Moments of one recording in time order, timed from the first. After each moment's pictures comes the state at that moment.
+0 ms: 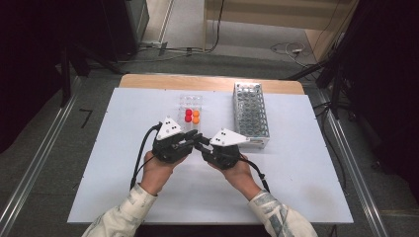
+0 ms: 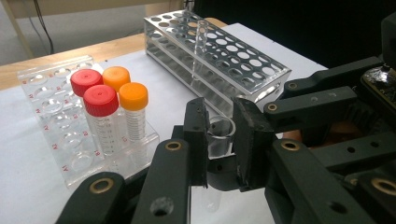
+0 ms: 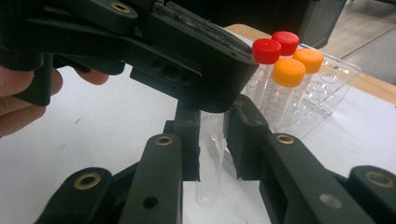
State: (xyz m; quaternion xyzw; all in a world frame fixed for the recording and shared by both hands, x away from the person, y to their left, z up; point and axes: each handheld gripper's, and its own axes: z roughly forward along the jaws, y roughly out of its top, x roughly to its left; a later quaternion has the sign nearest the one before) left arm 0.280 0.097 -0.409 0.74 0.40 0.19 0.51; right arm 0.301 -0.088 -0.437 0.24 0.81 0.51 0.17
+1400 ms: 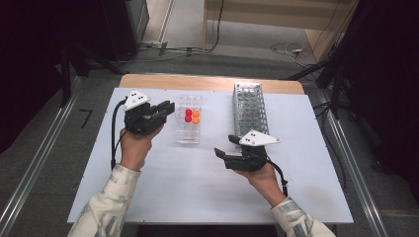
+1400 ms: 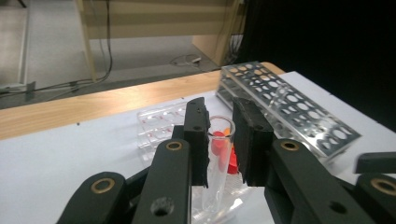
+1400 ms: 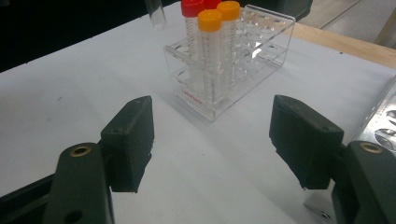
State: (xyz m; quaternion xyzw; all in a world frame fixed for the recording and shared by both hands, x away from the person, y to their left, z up) left arm 0.320 0.160 -0.372 0.67 0.46 0.25 0.52; right arm 0.300 -0.155 -0.435 0.30 0.80 0.49 0.15
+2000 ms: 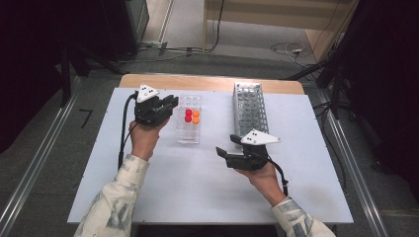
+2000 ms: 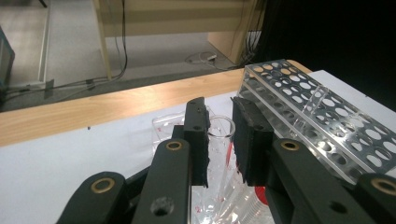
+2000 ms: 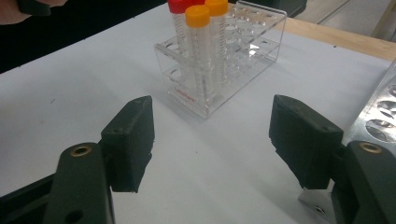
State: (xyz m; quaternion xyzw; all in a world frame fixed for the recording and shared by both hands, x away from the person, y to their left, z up) left arm 0.351 0.150 -0.387 0.67 0.48 0.27 0.51; right arm 0.304 -0.158 -0.439 0.32 0.80 0.48 0.15
